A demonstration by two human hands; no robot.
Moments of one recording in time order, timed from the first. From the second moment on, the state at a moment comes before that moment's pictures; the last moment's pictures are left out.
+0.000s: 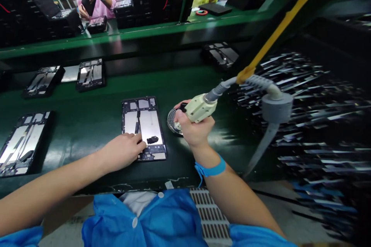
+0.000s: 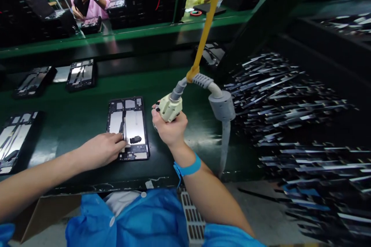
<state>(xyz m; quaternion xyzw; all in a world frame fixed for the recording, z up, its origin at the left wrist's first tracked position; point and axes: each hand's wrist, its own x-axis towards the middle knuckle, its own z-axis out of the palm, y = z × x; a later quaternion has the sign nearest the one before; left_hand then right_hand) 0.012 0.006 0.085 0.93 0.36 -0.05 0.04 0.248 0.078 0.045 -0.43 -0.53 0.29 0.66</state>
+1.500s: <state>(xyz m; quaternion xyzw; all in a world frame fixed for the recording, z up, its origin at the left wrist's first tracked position) 0.003 -0.029 0.004 0.85 0.44 0.28 0.03 0.251 0.075 0.051 -0.43 -0.53 0.28 0.67</state>
